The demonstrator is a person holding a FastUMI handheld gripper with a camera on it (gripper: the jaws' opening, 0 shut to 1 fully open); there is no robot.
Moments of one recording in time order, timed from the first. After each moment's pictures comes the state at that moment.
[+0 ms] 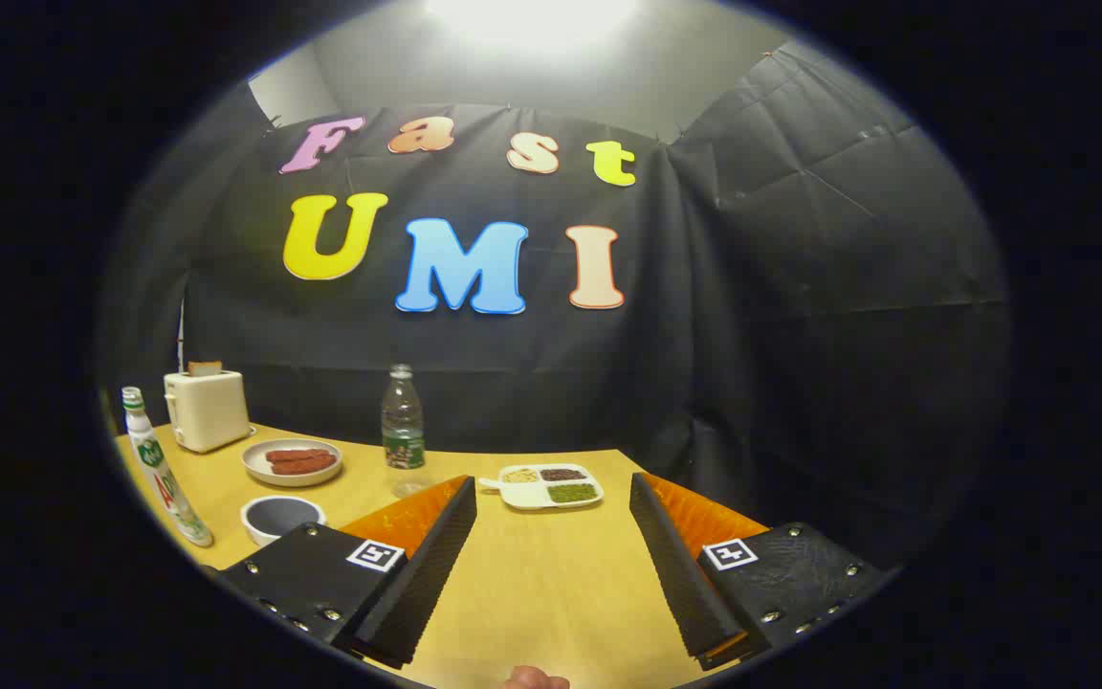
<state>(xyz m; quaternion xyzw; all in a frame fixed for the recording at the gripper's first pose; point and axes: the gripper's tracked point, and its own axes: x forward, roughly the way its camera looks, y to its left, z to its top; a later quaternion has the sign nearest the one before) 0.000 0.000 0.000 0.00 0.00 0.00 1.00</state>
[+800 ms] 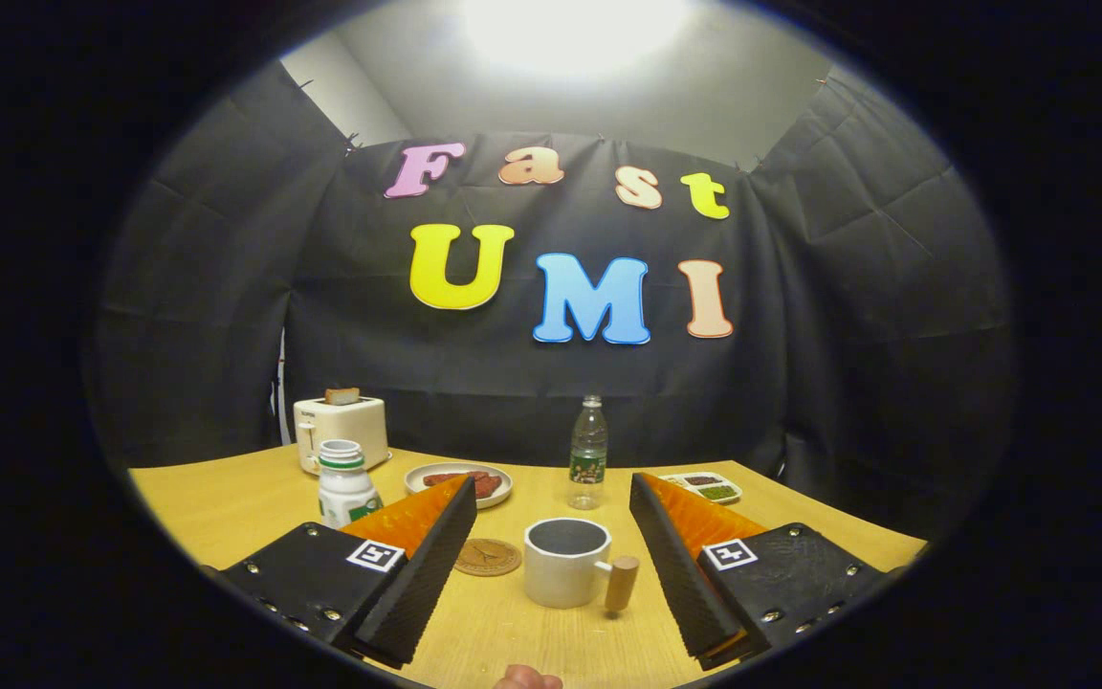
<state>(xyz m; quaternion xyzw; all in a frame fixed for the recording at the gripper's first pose) -0.103 0.199 0.026 0.00 -0.03 0.13 0.99</state>
